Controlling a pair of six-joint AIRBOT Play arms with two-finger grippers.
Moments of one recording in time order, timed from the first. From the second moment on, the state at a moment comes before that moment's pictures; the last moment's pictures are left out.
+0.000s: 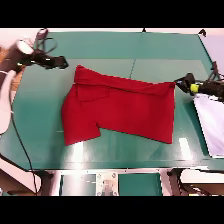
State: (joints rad) left arm 0.12 -1.80 1.78 1.10 -1.10 -1.22; right arm -0.51 -1.45 1.06 -0.53 1.01 1.06
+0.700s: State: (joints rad) left arm 0.26 -1.81 1.28 0.83 -1.40 -1.01; right arm -0.70 -1.08 0.67 -0.72 1.18 1.15
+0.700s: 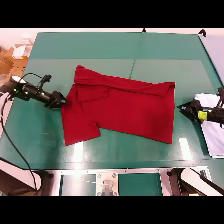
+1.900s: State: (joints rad) left arm 0.25 -1.70 1.25 0.79 -1.44 -0.88; right arm -0.71 -1.15 0.42 -0.84 1.13 1.17
